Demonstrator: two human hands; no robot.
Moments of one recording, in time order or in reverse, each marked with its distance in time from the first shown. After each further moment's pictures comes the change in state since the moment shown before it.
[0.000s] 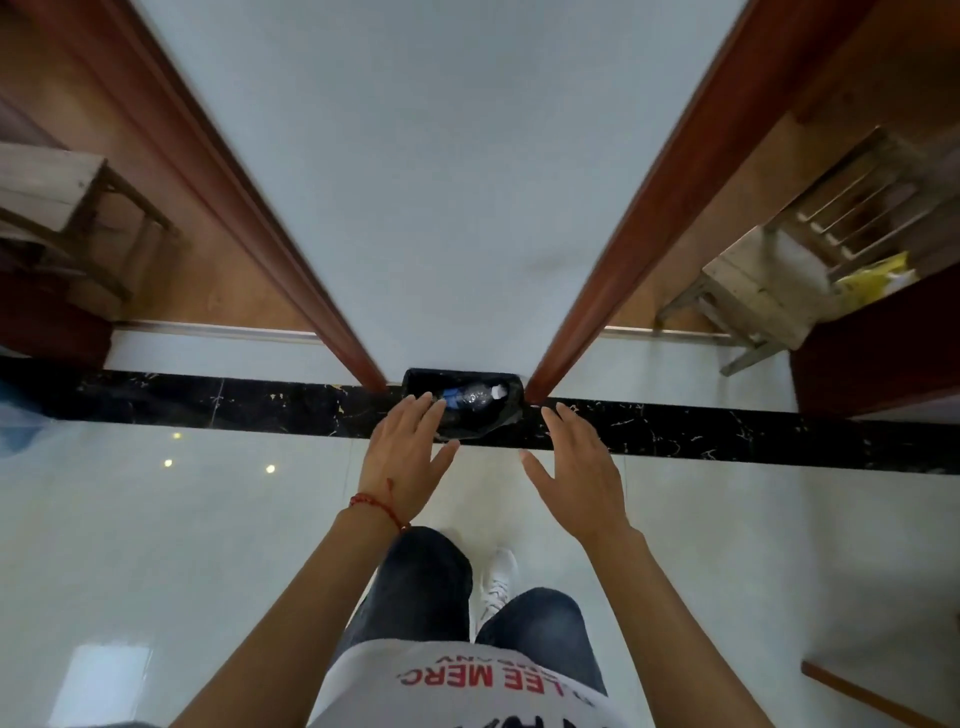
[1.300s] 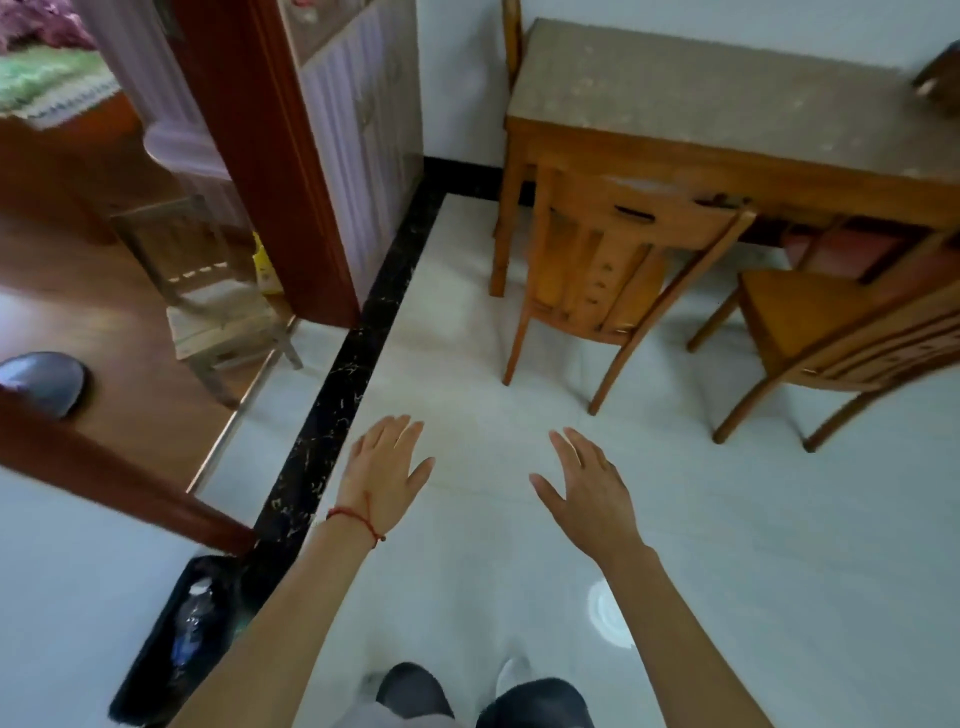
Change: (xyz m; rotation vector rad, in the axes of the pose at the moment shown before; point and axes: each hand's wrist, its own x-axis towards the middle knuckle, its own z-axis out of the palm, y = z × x) left_hand -0.210 0.240 0.048 0.285 -0.465 1.349; right_hand -0.463 -0.013 0.005 0.155 0.617 1.235
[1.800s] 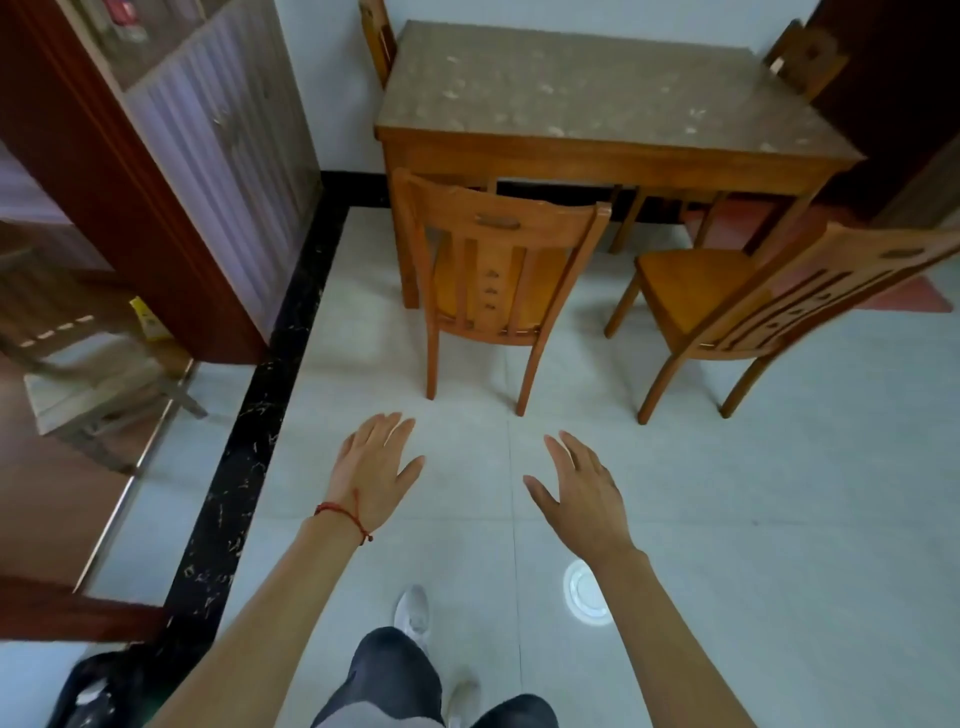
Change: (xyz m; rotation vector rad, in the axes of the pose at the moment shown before) left_hand 0.091 0.133 0.042 0.052 -0.062 0.171; right_hand 0.008 0.139 -0.052 0.055 0.054 0.196
